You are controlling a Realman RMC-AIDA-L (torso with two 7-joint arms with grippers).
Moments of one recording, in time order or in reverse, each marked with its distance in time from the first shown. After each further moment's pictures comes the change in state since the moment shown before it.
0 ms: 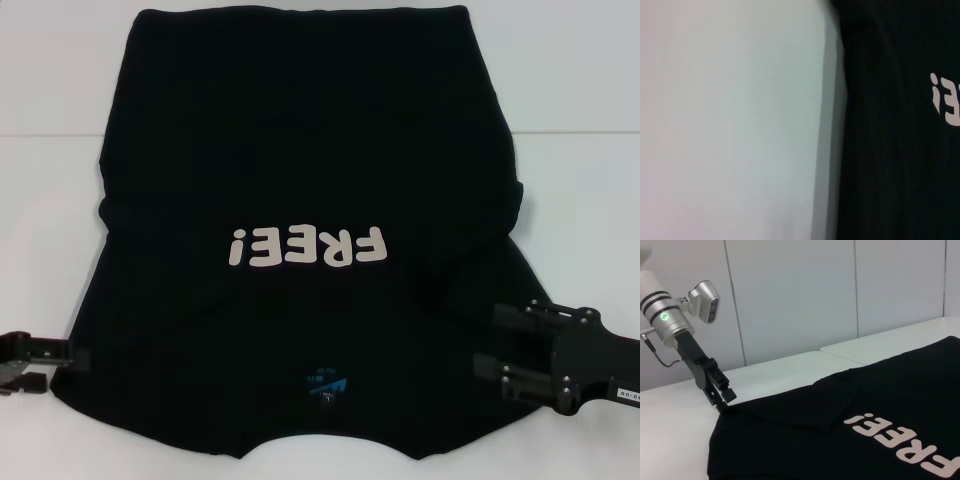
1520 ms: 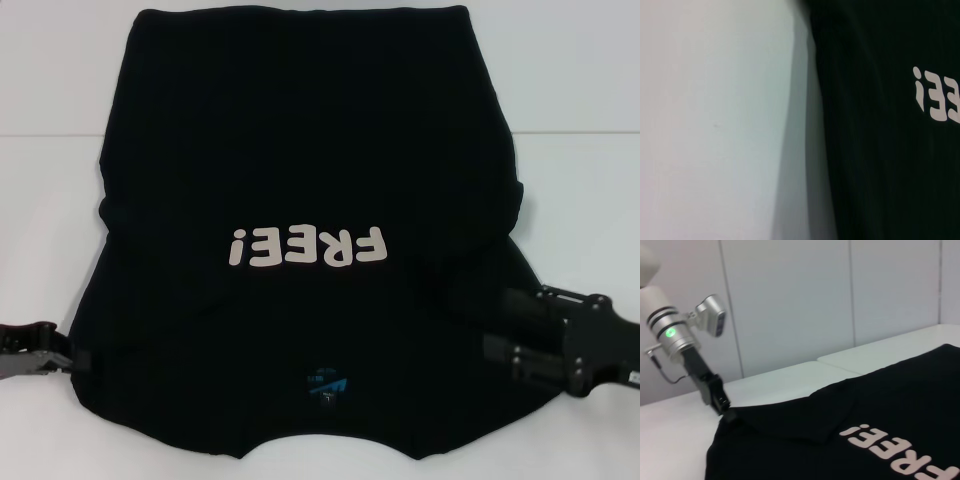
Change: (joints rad) left arm -0.045 0.001 0.042 -0.047 -0.012 -0.030 0.005; right arm 0.009 -0.010 0.033 -0.006 0.005 -0.025 0.052
